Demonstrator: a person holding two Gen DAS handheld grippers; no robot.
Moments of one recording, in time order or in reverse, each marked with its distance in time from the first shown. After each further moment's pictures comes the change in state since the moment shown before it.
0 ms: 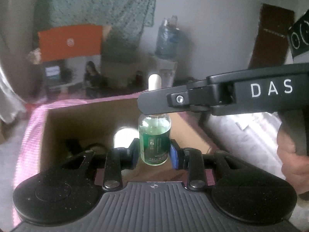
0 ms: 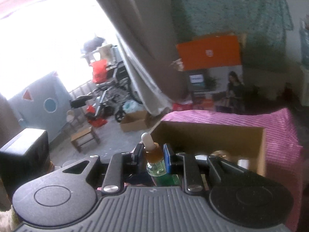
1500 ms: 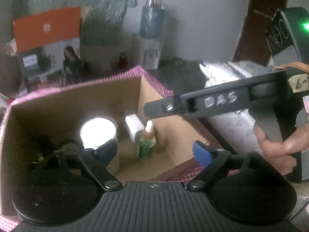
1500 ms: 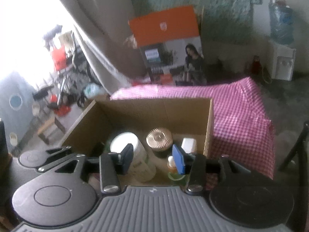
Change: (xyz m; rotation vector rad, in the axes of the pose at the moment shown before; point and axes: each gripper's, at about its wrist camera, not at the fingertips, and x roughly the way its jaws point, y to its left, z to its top) left arm 0.044 -0.008 -0.001 0.055 0.091 -0.062; right arm 0.027 -0.088 -0.021 0.088 0.107 -0.187
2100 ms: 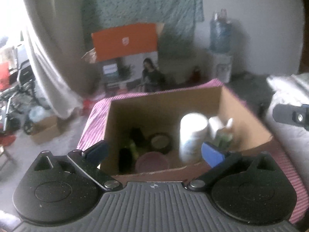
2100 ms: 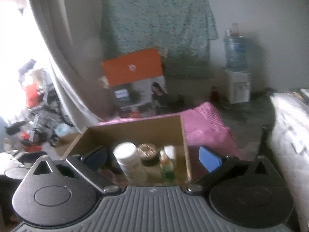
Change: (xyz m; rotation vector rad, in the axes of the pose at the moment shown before) left arm -0.053 0.023 -0.021 -0.069 -0.056 0.483; right arm -0.067 0.055 -0.063 0.071 -0.266 -0.278
